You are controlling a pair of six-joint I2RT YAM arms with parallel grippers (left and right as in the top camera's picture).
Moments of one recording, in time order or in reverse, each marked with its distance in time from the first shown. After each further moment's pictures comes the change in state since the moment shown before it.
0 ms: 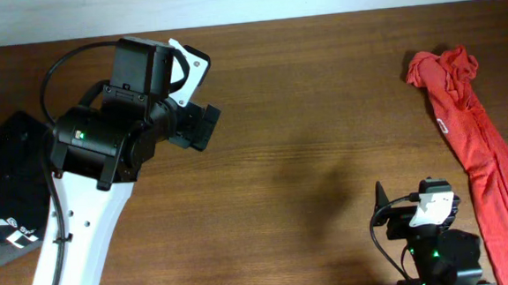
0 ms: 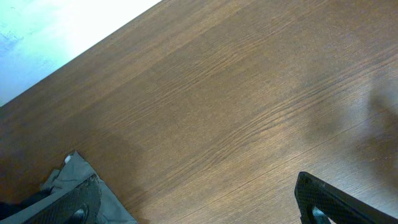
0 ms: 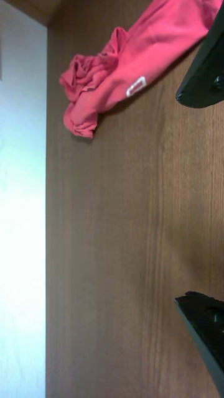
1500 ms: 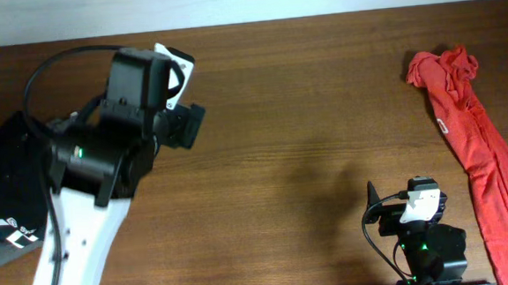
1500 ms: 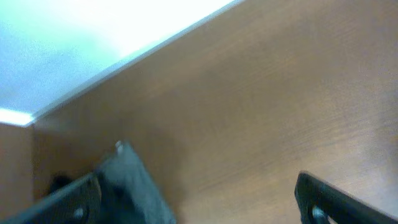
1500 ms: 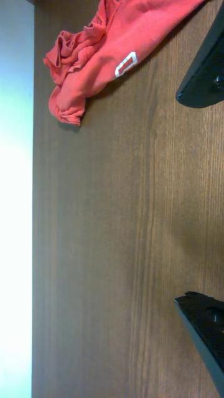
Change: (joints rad) left arm 0.002 -0.112 -0.173 0.197 -0.219 -0.003; right arm 0.000 -0.002 -0.134 0.121 -0.022 0.000
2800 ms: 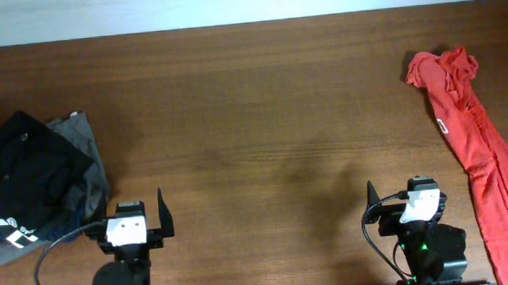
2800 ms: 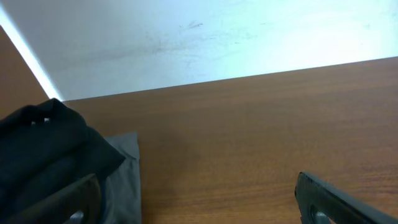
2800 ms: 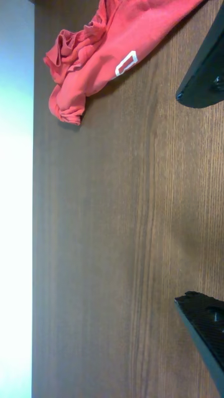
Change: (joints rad) left arm 0.292 -1.321 -1.540 0.855 0.139 -0.075; right arm -0.001 0.000 -0.001 0.001 -0.003 0.000
